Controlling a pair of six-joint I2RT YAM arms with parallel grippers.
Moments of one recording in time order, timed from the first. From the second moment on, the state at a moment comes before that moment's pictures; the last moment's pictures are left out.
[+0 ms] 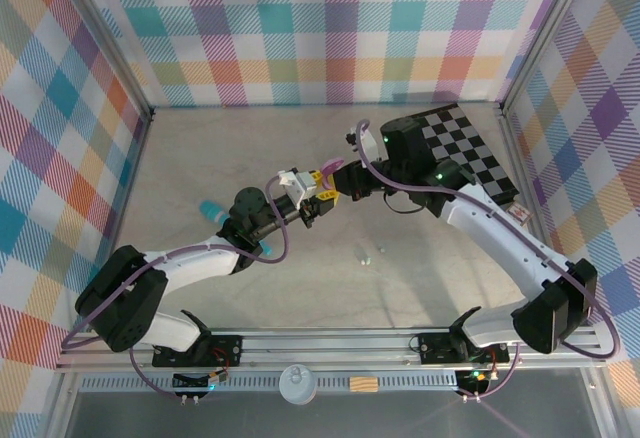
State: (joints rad) left arm -0.67 1.40 0.61 0.89 0.36 0.05; right arm 0.63 1.37 1.33 -0.57 -0.47 0.27
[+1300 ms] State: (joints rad) left arm -0.67 1.36 0.57 0.93 0.37 0.05; right arm 0.55 1.50 1.56 -0.69 -0.41 0.21
